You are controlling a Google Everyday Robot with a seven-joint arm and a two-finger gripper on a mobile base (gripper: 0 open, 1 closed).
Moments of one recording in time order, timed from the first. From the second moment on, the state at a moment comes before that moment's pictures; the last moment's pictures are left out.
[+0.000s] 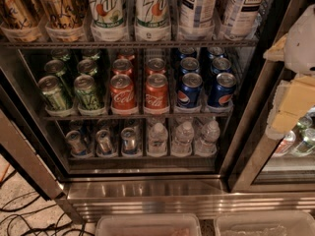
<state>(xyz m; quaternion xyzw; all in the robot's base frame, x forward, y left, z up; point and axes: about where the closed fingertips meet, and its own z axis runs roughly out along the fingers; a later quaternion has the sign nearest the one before) 0.438 -0.217 0.976 -0.60 0.78 -0.03 0.16</state>
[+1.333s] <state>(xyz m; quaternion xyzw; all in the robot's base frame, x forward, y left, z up) 0.439 -0.172 0.981 -0.60 0.77 0.02 0.23</state>
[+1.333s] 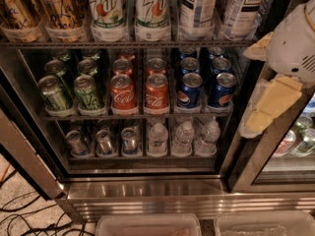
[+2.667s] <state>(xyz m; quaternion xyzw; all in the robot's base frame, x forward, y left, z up) 0.436 -0.078 0.946 -0.49 0.71 0.16 0.47</state>
